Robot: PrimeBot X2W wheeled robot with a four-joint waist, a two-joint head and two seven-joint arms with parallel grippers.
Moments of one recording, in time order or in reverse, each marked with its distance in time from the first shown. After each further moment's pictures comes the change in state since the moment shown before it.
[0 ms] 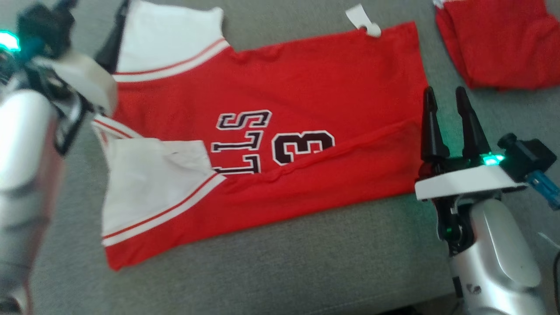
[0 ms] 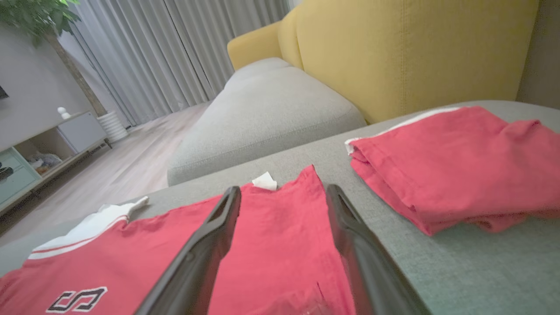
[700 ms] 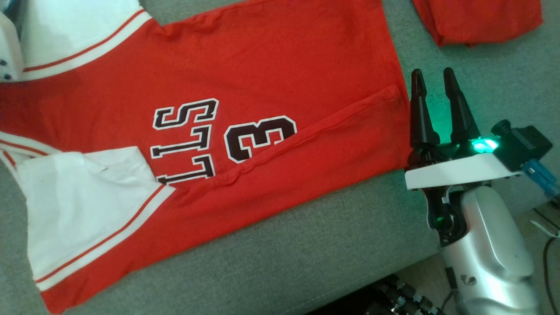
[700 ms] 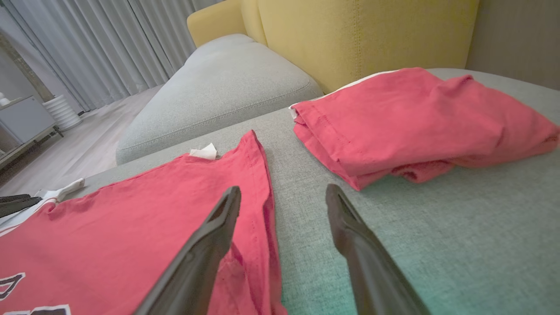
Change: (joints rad) left arm -0.282 0.193 -0.262 0.283 -0.351 -0.008 0.229; right arm -0.047 0.000 0.070 -0.023 0.061 0.000 -0.021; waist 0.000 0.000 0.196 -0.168
